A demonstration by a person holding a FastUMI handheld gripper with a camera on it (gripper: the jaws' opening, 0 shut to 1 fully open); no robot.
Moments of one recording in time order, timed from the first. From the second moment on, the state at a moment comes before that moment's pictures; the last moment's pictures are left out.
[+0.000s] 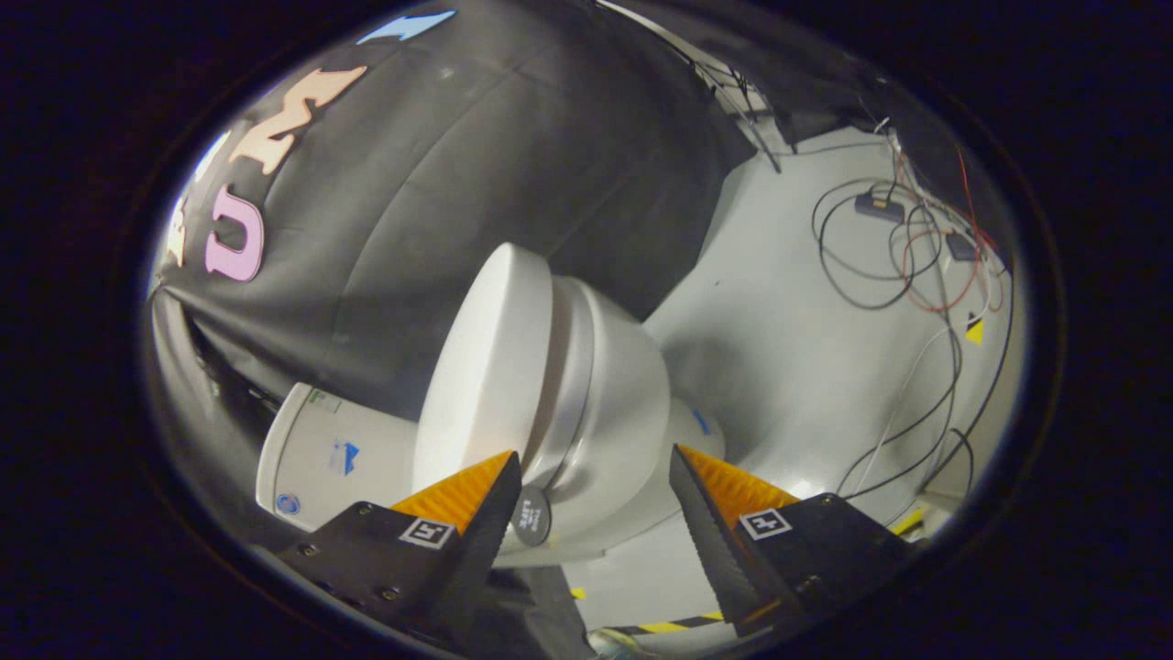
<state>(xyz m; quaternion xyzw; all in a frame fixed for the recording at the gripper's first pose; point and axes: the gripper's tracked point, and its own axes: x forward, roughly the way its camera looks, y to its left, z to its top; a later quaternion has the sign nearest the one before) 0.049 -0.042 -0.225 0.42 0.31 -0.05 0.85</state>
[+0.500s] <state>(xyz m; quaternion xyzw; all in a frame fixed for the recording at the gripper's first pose) 0.050 -0.009 -0.220 0.52 0.32 -0.02 0.79</state>
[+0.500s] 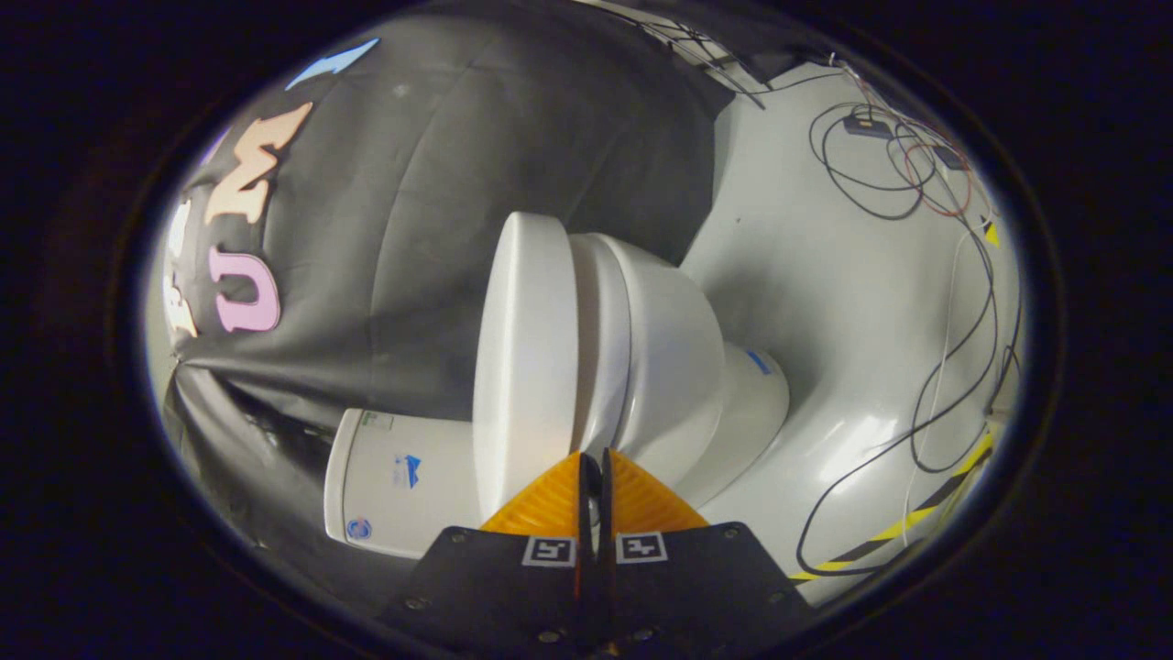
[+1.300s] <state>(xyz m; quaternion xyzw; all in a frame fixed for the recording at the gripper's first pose) 0.048 0.011 -0.179 0.46 0.32 0.03 0.83</state>
